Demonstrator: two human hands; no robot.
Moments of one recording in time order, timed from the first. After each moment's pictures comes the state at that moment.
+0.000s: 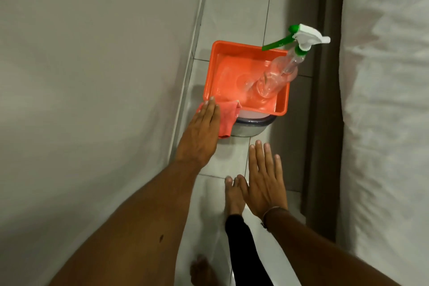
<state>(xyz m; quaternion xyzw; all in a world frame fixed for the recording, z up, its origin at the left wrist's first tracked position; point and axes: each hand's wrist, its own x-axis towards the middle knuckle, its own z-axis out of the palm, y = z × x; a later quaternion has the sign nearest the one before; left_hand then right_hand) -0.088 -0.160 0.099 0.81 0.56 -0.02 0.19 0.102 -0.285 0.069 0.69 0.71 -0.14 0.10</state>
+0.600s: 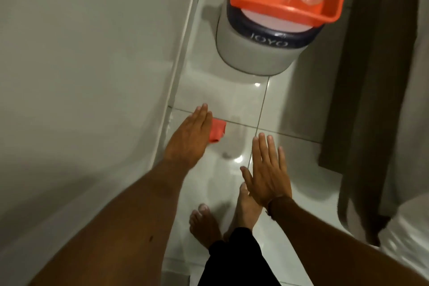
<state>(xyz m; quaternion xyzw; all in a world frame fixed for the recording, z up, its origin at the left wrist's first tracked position) -0.163 -0.380 -0.076 0.79 0.56 -0.10 0.21 0.072 -0.466 -0.068 0.64 0.71 -0.21 0.19</state>
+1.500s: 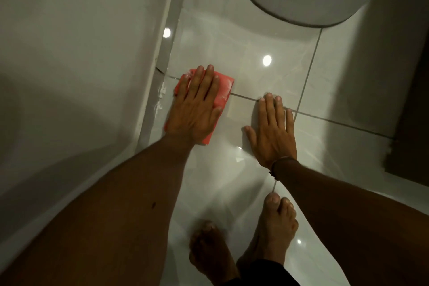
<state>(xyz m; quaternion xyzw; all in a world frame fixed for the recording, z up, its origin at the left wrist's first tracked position) -0.187 -0.373 -0.328 0.80 0.58 -0.06 0.13 0.051 -0.422 -0.330 0.66 0.72 -0.17 0.12</state>
